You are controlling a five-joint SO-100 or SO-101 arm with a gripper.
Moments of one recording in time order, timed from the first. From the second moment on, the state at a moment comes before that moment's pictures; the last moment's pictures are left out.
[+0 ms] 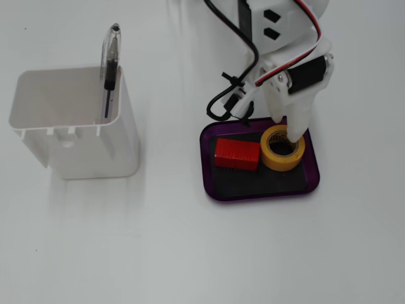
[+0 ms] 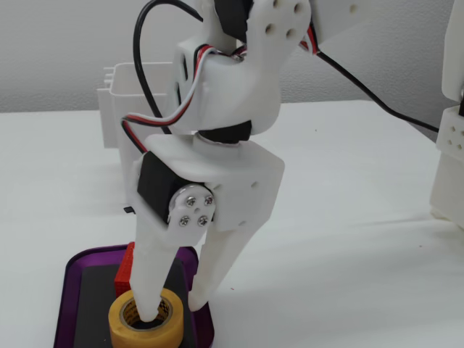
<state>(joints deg) -13.4 76.6 84.4 55.9 -14.9</state>
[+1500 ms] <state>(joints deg) -13.3 76.6 86.7 52.4 -14.9</state>
